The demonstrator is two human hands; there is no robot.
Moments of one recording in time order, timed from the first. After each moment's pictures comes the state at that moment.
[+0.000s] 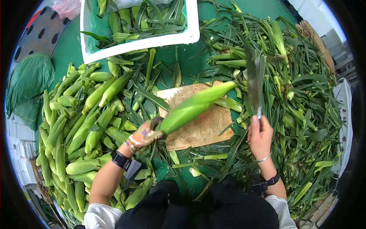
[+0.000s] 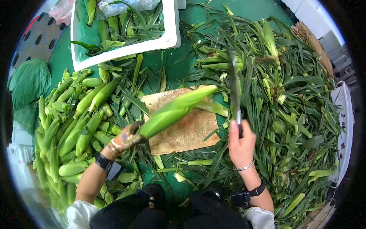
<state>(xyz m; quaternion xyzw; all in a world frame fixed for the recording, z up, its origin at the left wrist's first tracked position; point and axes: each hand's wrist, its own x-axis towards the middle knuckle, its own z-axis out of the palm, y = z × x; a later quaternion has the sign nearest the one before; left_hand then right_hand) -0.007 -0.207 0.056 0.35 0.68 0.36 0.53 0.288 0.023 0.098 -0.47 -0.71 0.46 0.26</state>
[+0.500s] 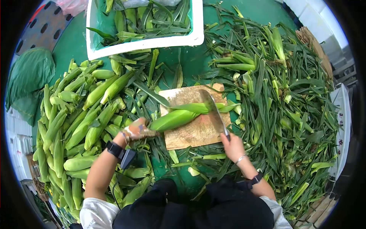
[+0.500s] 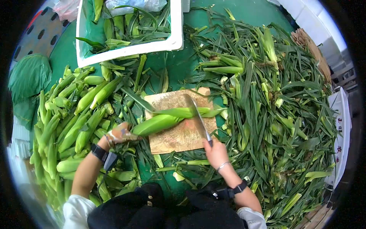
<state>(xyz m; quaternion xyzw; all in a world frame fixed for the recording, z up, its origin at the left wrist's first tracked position) -0.056 -0.231 0.019 0.41 0.74 0.15 0.50 0.284 -0.018 0.029 -0.44 -0.81 0.38 0.03</state>
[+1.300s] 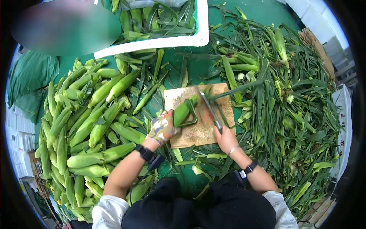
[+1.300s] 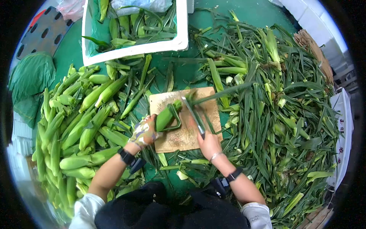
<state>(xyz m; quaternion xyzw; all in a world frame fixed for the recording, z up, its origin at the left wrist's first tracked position) 0.027 -0.177 0.028 0.44 0.85 0.10 0.27 0.251 -0.018 -0.003 -0.38 -0.85 0.37 -0.01</state>
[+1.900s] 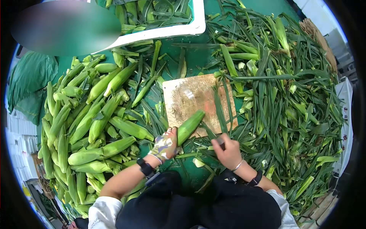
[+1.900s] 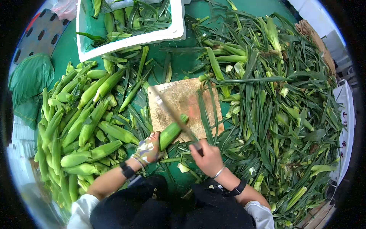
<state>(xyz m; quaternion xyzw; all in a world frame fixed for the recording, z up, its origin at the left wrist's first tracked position) 0.092 -0.233 0.008 0.48 0.83 0.02 0.29 0.285 -0.073 0.063 -0.28 -0.82 0.47 0.16</state>
